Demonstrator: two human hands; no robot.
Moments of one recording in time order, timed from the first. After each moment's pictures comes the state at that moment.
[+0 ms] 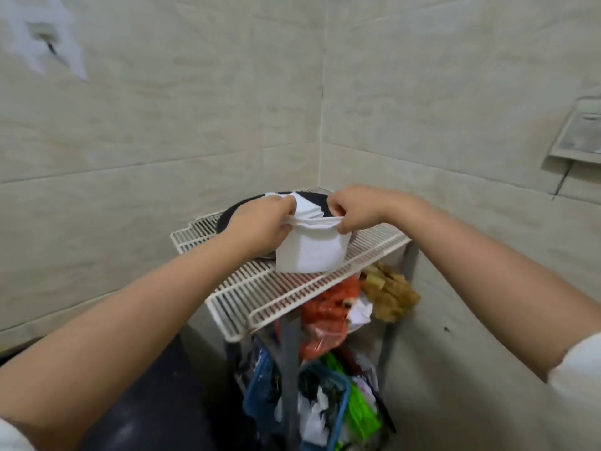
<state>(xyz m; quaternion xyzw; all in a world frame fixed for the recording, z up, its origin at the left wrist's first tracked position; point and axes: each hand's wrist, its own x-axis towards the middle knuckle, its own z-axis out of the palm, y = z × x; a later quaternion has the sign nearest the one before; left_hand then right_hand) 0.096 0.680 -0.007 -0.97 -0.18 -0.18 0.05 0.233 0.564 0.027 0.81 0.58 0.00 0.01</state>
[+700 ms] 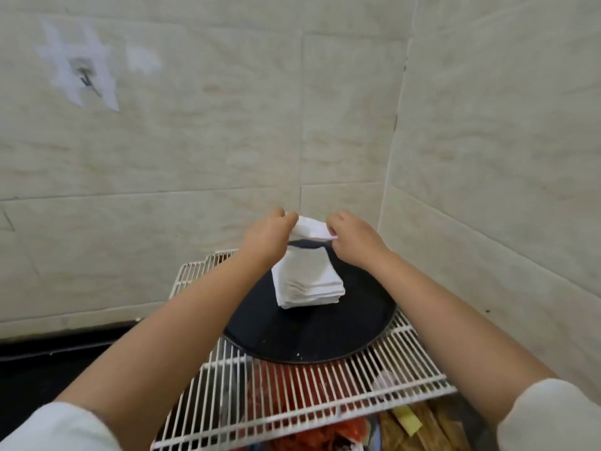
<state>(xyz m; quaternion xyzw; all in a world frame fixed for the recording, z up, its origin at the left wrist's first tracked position) 0.252 0.785 -0.008 -0.88 -0.44 -0.17 0.07 0.416 0.735 -0.018 0.69 0.69 0.10 -0.18</state>
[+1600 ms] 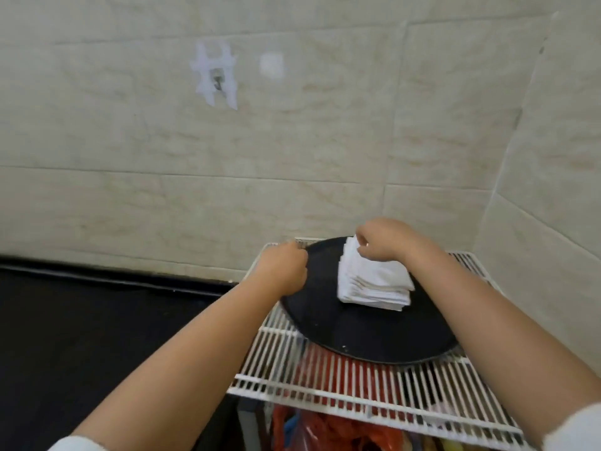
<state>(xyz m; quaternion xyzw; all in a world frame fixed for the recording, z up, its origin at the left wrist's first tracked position) 0.189 0.748 -0.042 -0.81 -0.58 -0.01 0.10 0.372 0.754 0.009 0.60 0.79 0.05 0.03</state>
